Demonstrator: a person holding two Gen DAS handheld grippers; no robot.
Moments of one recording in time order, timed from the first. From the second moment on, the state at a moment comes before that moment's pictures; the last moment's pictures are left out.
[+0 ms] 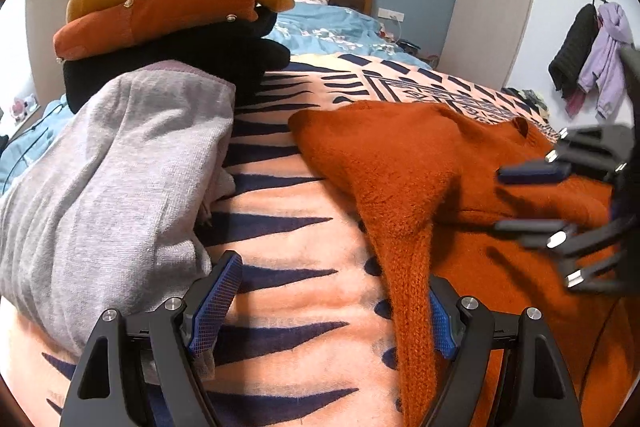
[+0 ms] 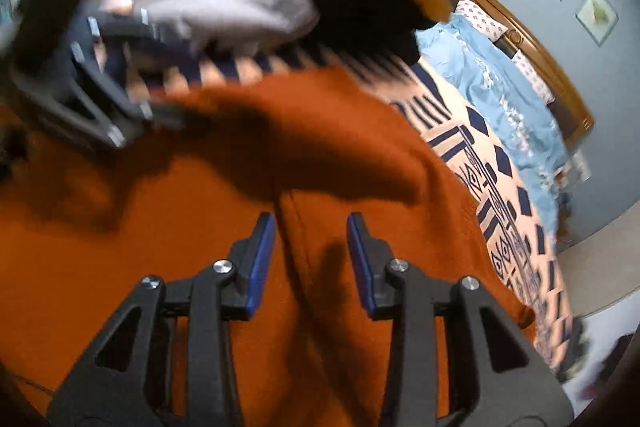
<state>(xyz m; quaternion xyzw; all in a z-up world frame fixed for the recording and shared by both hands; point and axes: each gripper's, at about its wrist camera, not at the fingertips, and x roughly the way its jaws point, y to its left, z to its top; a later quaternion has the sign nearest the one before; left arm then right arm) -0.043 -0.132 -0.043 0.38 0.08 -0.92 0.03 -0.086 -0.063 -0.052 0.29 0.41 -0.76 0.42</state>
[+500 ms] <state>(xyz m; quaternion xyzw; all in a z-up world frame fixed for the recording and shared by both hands) -0.029 -0.153 -0.034 0.35 0.14 -0.92 0.03 -0.054 -0.040 -0.021 0.32 0.32 -0.74 0.51</state>
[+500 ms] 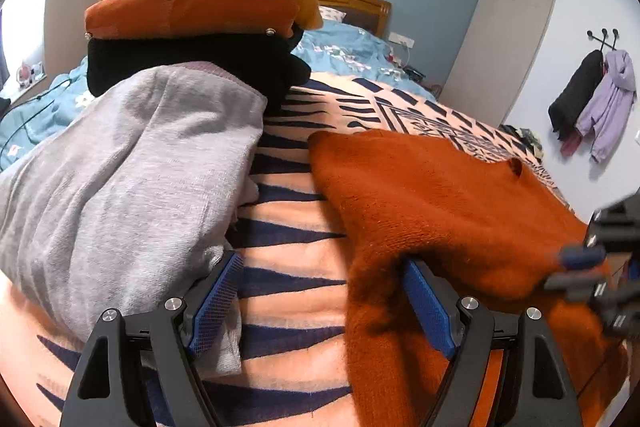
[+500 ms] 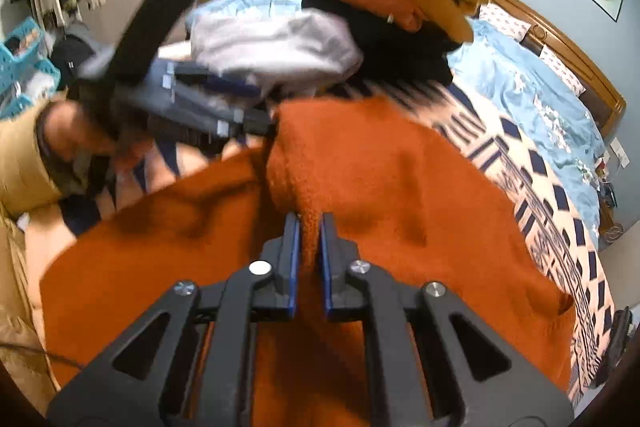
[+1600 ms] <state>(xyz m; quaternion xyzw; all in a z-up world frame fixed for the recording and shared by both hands) -0.066 -0.140 -0.050 0.40 0.19 -0.90 -0.06 -0.169 -0.054 -0.057 0.40 0.29 -0.73 0.48</state>
